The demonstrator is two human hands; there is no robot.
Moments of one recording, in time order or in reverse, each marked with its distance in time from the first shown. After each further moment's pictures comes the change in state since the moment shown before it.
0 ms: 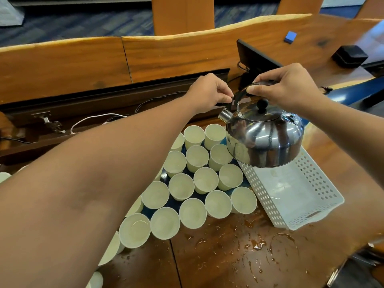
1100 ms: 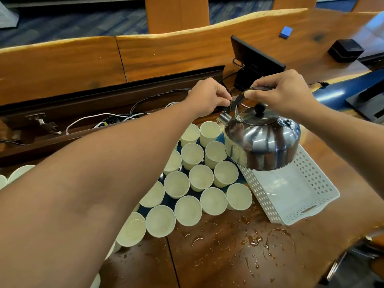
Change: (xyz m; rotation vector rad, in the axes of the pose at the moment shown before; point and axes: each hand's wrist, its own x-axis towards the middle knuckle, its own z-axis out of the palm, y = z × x) left_hand 0.003 0.005 0.026 0.041 -0.008 -0.057; right_hand -0.019 0.012 0.001 -0.025 0.027 0.012
